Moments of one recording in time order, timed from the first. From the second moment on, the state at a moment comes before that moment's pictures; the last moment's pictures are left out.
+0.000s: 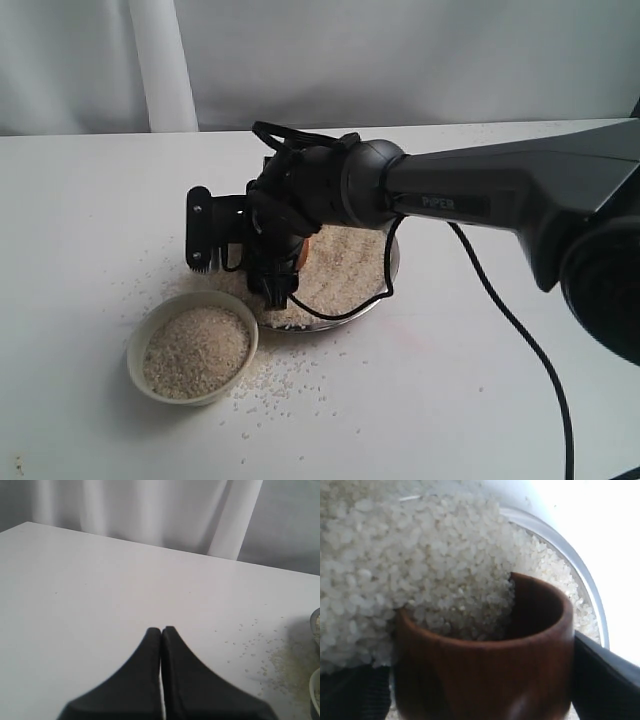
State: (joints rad) left arm 0.12 -0.01 0.00 0.20 0.34 -0.34; right arm 0.79 2.27 -1.66 -0.40 0.54 -0.60
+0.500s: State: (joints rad) left arm 0.12 -0.01 0.00 0.20 0.34 -0.34; right arm 0.75 2.26 -1.66 -0.22 0.51 -0.60
